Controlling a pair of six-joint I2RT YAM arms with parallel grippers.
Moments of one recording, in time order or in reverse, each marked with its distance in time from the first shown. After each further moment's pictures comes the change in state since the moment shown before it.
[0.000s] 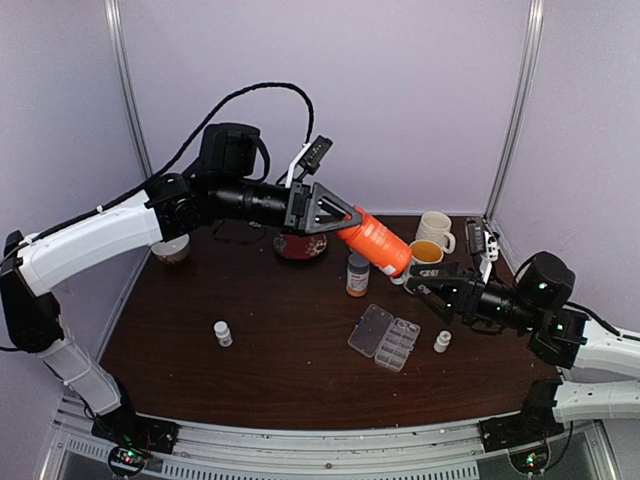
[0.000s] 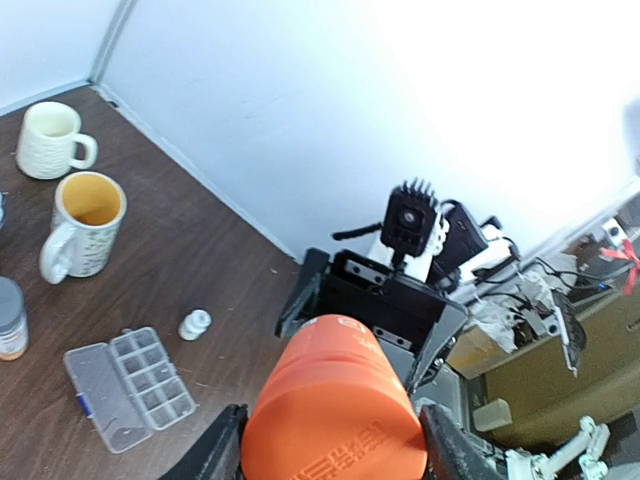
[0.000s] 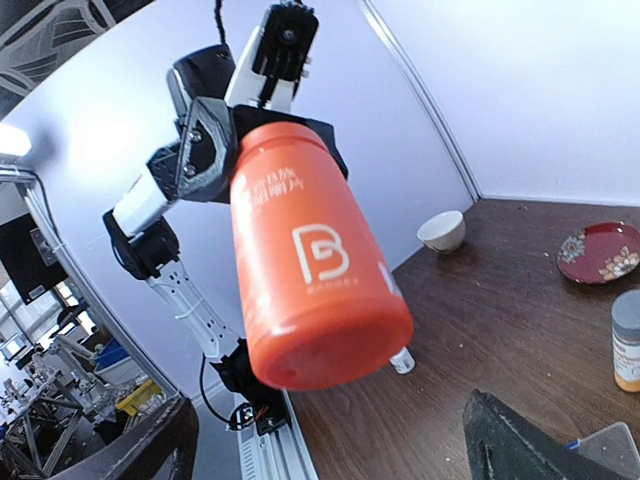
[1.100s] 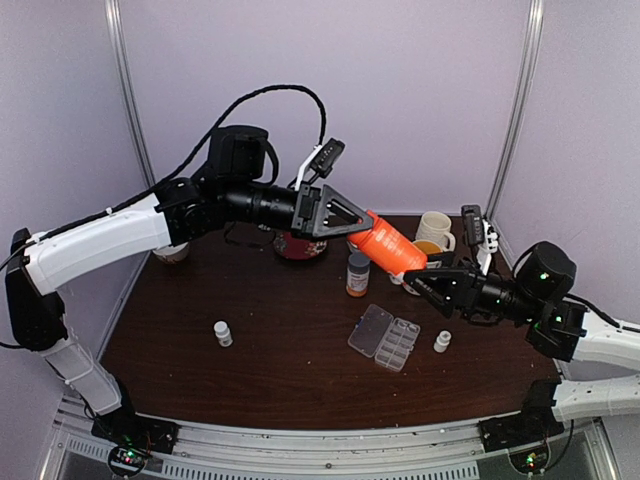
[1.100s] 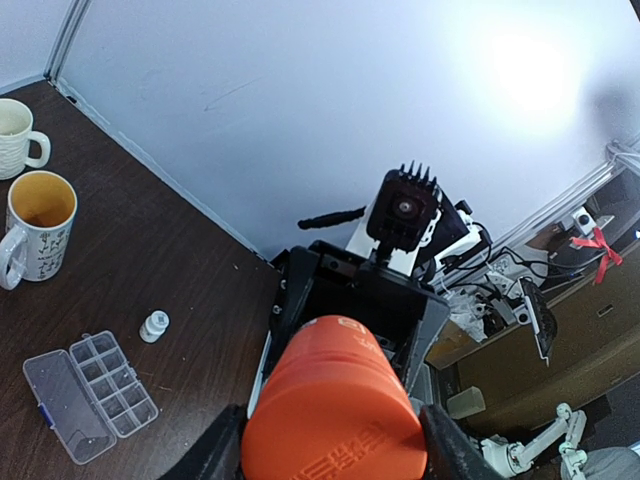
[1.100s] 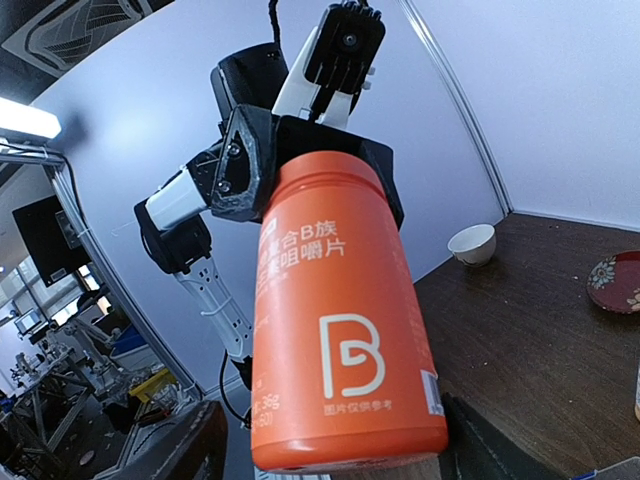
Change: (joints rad) left arm -0.033 0.029 0.000 0.091 0.080 -0.054; right arm 0.020 0.047 0.068 0.053 -0.060 -0.027
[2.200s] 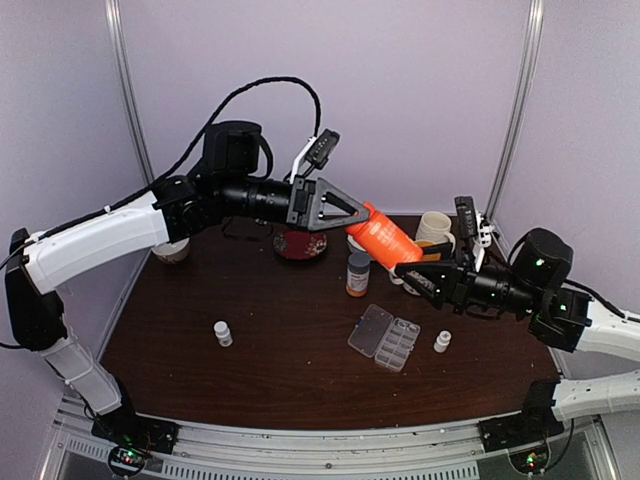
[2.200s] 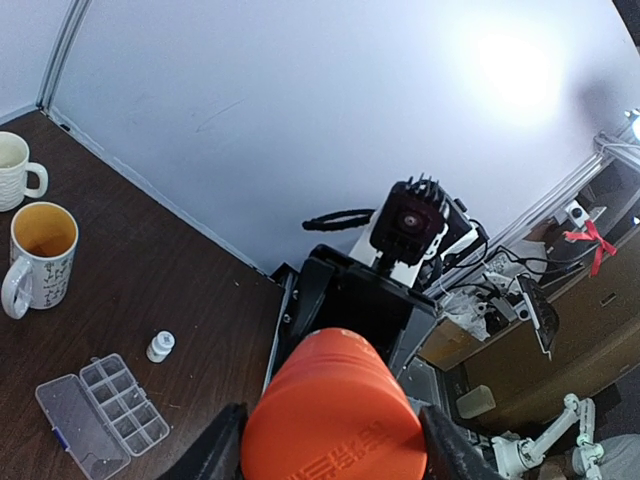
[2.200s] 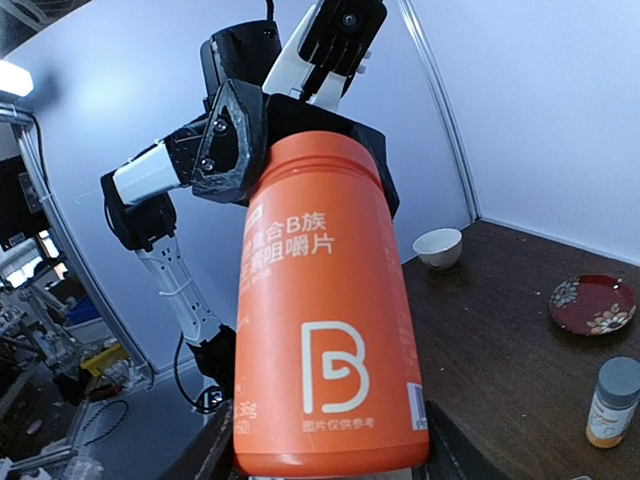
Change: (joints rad) left arm 0.017 0.002 0.001 0.031 0.018 0.021; right arm 0.020 0.040 0.097 -0.138 0.049 -0.156
